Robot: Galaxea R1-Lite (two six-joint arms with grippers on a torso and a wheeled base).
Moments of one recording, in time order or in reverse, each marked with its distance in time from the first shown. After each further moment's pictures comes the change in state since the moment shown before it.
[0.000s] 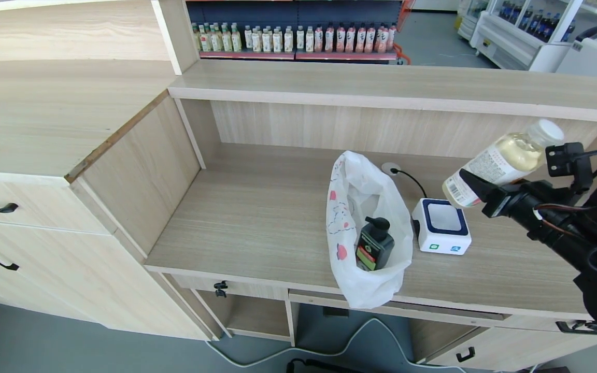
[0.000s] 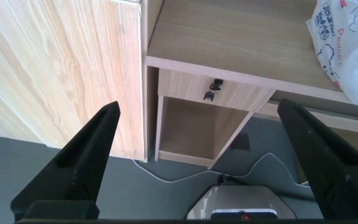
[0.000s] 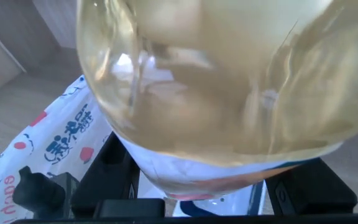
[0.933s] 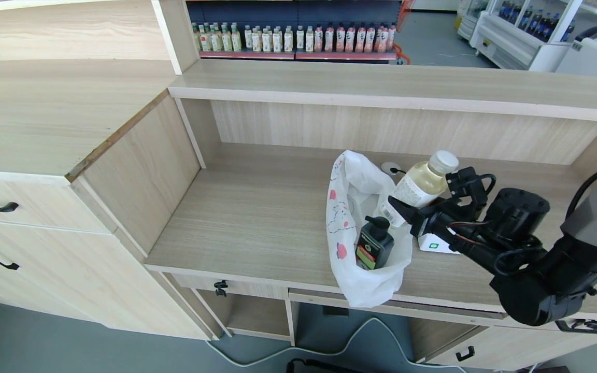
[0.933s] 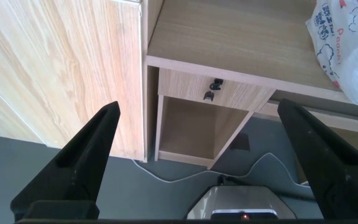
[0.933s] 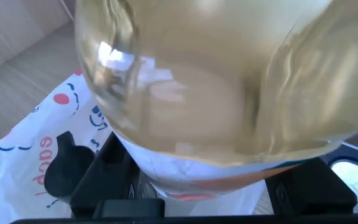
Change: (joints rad) left arm 0.000 0.000 -0.001 0.000 0.000 0.000; right arm 0.202 0.260 -0.150 -0.013 -0.004 -0.063
